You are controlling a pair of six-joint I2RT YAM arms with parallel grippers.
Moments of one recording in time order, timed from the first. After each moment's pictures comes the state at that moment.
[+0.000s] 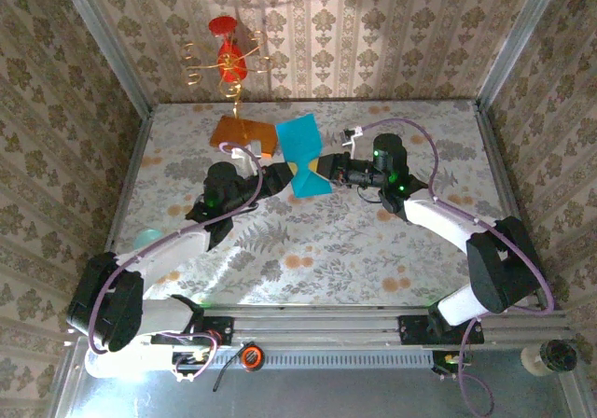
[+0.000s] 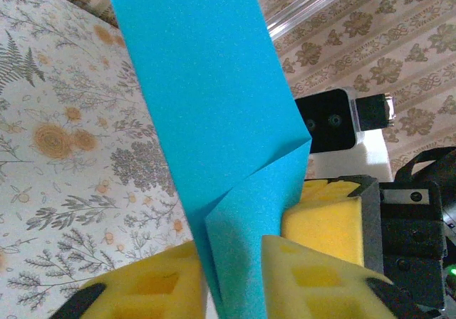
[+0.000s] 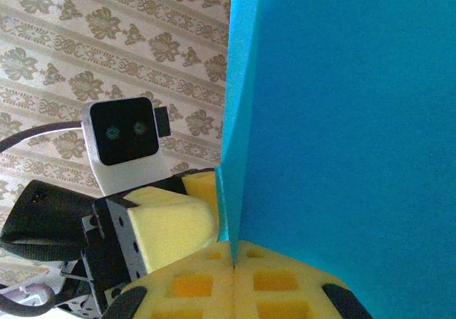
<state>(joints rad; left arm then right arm) -0.57 1.26 0.66 0.50 0.44 -0.93 0.42 1.50 0.91 0.41 -0.76 1.00</state>
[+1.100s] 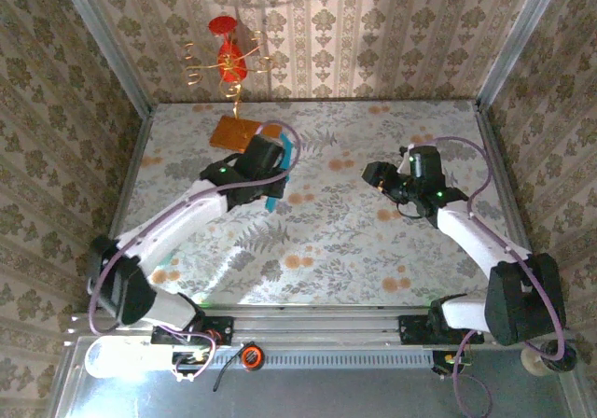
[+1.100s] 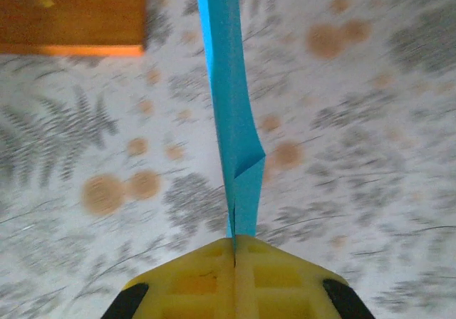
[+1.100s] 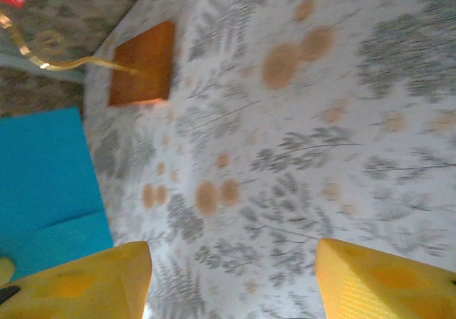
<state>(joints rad) -0.74 1.47 1.27 -0.74 -0.24 -0.34 0.17 1.28 0.79 -0.17 -0.35 0.76</state>
